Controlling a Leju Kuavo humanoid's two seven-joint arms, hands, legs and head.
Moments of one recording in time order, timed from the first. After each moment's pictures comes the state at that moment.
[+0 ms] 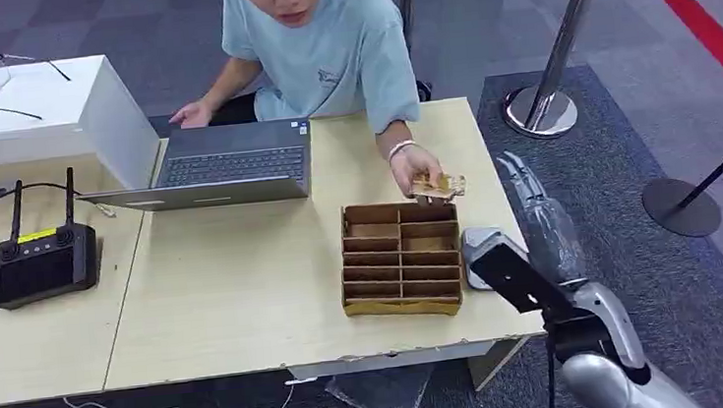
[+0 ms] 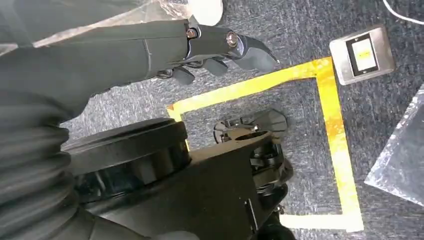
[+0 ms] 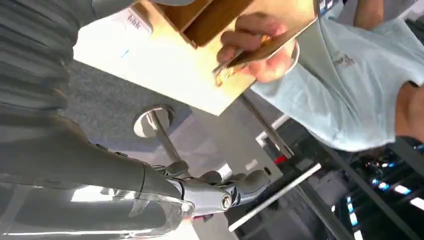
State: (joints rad) left arm -0.12 0.02 -1.12 -0.23 0.84 0.28 -0.01; right arm -0.14 -0.47 0.47 -1.91 0.61 -0.50 0.40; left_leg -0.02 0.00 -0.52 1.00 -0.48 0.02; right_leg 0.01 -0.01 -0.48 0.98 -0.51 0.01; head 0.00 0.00
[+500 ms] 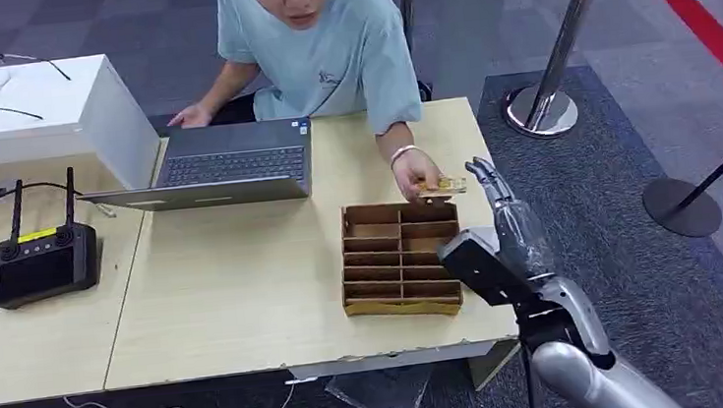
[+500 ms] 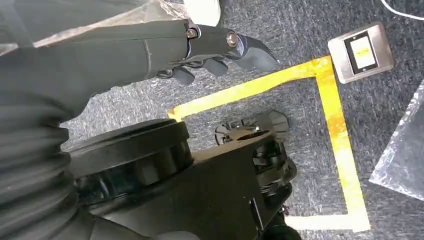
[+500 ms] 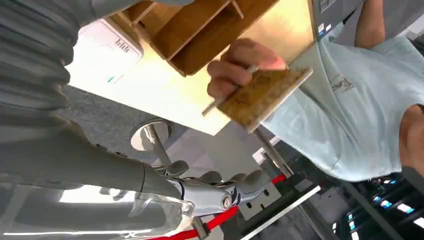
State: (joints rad) left arm -0.12 0.02 -1.14 -0.23 0.83 0.28 -0.01; right arm -0.21 -0.41 0.54 -1.78 0.60 -0.51 0.37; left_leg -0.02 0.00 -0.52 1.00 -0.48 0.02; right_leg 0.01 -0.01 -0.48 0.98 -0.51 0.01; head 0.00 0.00
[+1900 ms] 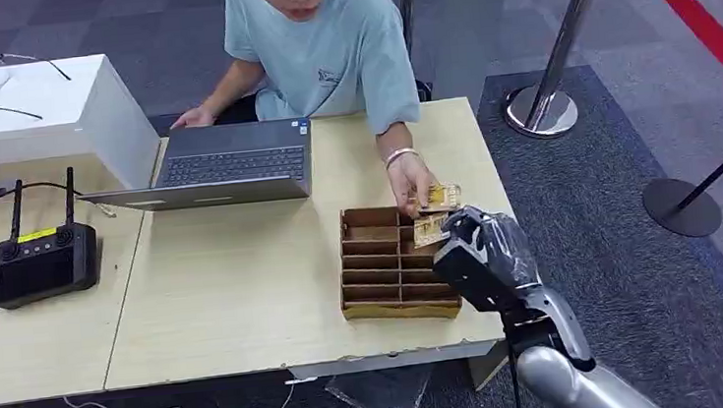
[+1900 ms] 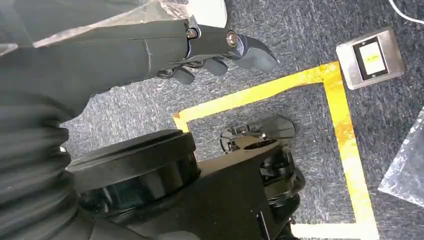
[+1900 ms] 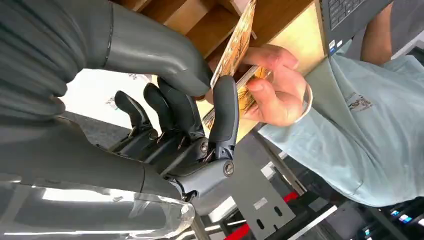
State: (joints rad) left arm -0.12 0.04 -1.14 -0.22 0.84 0.28 0.00; right arm -0.21 -0.38 0.58 -1.67 0.55 -0.57 0.33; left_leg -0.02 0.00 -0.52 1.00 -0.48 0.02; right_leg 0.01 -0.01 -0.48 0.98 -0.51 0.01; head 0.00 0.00
